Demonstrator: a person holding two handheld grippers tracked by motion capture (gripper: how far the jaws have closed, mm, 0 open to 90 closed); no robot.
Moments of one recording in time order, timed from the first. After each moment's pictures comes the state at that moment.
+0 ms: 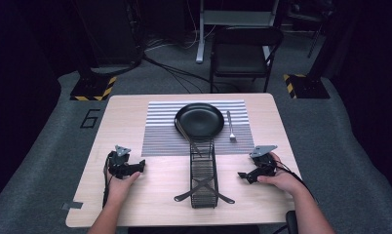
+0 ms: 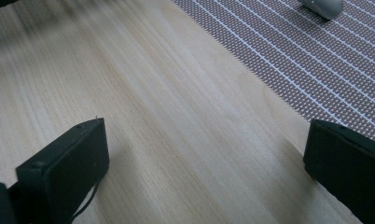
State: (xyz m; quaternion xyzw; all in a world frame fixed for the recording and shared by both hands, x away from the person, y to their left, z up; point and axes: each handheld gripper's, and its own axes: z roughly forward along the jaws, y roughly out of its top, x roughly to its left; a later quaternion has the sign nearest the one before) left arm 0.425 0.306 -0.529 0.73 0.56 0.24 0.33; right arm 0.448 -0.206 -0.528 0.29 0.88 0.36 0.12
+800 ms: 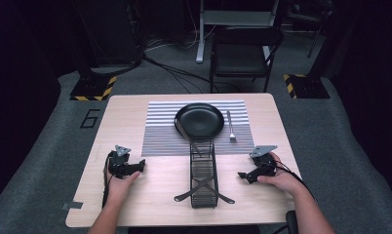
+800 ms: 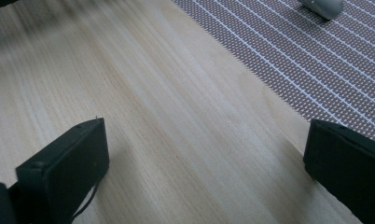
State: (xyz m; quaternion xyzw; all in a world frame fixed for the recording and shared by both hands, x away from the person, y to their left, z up) left arm 0.426 0.306 -0.529 0.72 0.56 0.24 0.33; right arm 0.448 -0.206 -0.528 0.29 0.88 0.36 0.12
